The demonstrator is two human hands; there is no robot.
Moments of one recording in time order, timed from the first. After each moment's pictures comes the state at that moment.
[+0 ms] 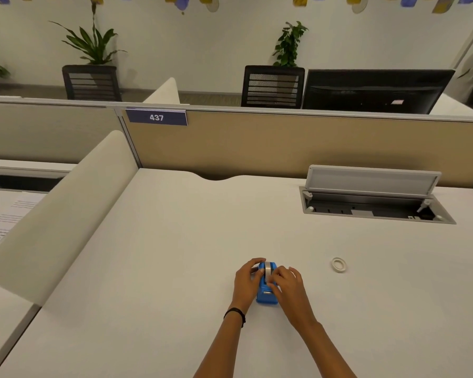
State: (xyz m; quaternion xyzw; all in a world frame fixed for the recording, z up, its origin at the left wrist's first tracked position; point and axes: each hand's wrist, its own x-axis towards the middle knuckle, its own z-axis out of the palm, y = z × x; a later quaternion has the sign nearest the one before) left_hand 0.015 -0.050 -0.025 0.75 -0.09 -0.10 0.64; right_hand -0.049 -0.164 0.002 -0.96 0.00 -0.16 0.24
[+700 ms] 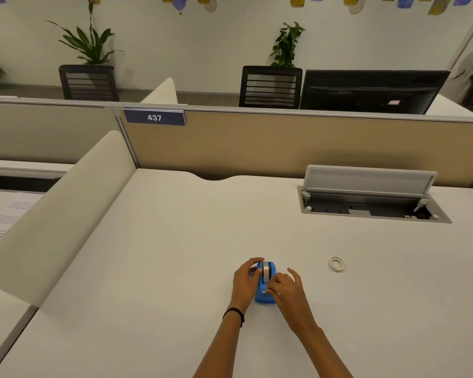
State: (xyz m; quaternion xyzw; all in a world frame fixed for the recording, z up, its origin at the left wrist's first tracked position) left_hand 0.015 -0.052 -0.026 0.76 -0.08 -0.10 0.64; right_hand -0.058 -0.166 -0.005 -0.97 -0.05 -0.19 0.17
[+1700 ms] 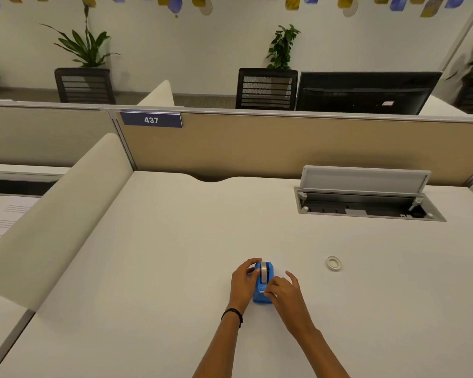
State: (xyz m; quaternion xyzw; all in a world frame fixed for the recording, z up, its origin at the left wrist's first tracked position) left_hand 0.013 -0.052 -0.025 0.76 -0.07 -0.10 0.64; right_hand -0.058 -0.170 -0.033 -0.96 -0.02 -0.18 0.22
